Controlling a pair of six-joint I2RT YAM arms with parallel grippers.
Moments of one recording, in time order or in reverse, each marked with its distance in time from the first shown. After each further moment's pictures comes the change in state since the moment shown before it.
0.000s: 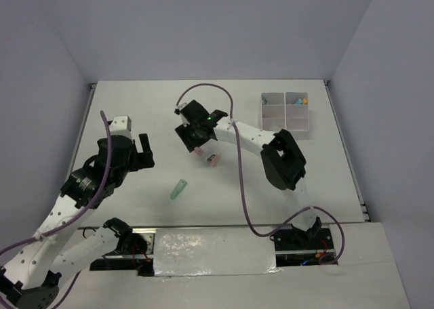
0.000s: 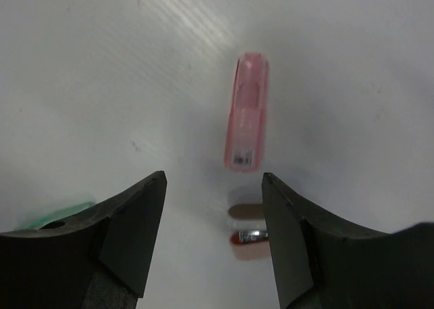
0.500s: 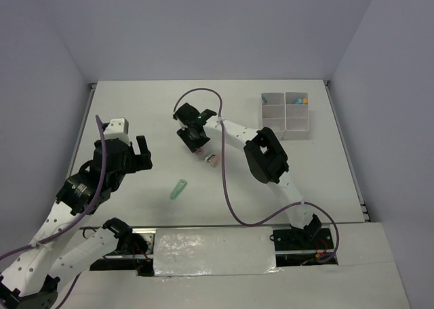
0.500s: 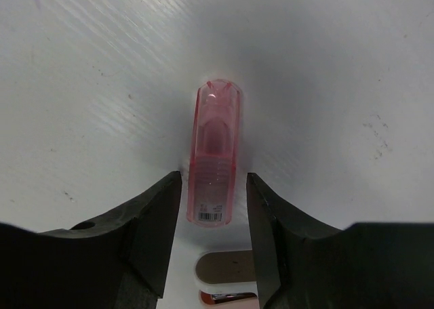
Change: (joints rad) left arm 0.001 -0.088 -0.032 0.026 -0.011 0.045; right arm -0.017 0.295 0.308 -0.165 0.067 -0.068
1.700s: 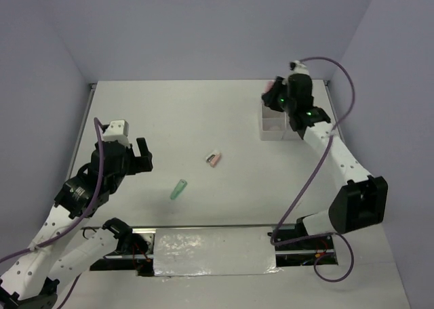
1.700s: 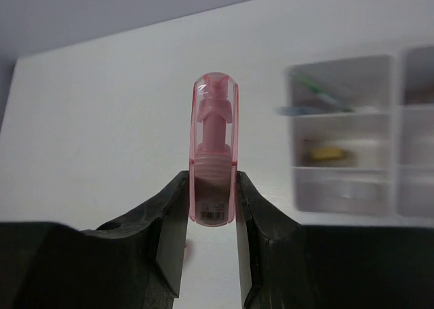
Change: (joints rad) left arm 0.000 -0.021 -0.016 0.009 0.042 0.008; right arm -0.503 -0.925 -0.695 0.483 -0.103 0.341
